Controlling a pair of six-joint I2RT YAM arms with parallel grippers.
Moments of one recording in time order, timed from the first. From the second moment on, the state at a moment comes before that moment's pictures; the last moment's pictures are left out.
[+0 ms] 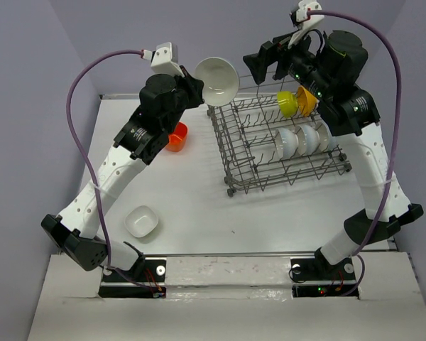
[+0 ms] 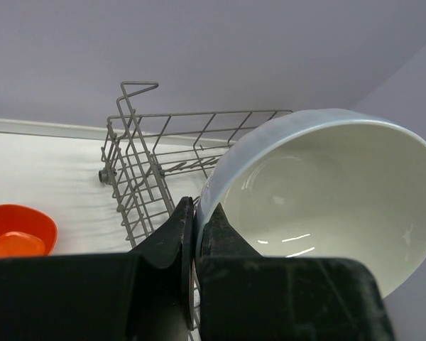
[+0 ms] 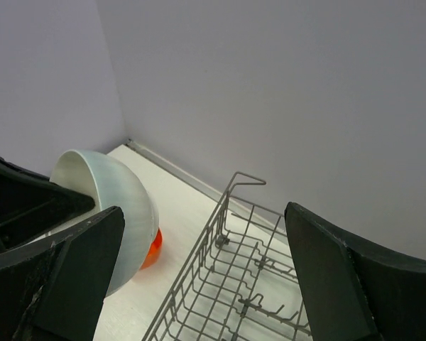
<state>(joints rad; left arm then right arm) -0.63 1.39 1.65 -0.30 -0.32 -0.49 0.49 1.58 2.19 -0.48 -0.13 -0.07</state>
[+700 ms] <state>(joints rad) -0.66 1.60 1.85 -0.35 -0.29 -0.49 0.49 1.58 2.15 -0.55 -0.19 0.01</state>
